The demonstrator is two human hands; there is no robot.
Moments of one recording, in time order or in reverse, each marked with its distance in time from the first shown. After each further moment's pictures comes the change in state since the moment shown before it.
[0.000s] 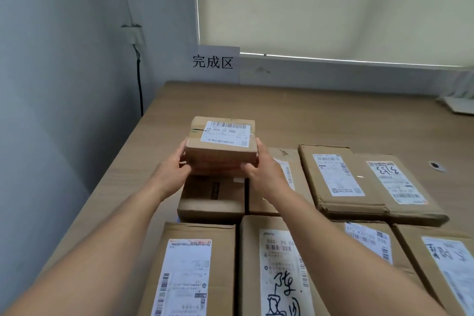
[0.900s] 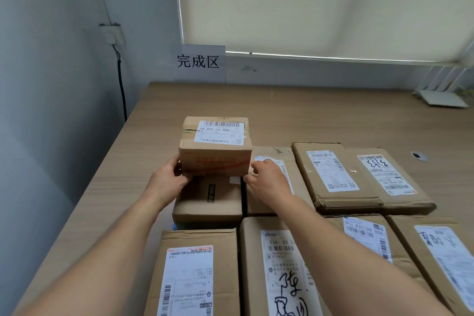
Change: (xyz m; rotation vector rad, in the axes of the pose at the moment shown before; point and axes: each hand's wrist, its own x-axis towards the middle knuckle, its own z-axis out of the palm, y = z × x) left_hand 0.006 -0.010 0.005 -0.002 0.026 -0.095; right_hand 0.007 0.019 0.007 -0.409 0.030 0.047
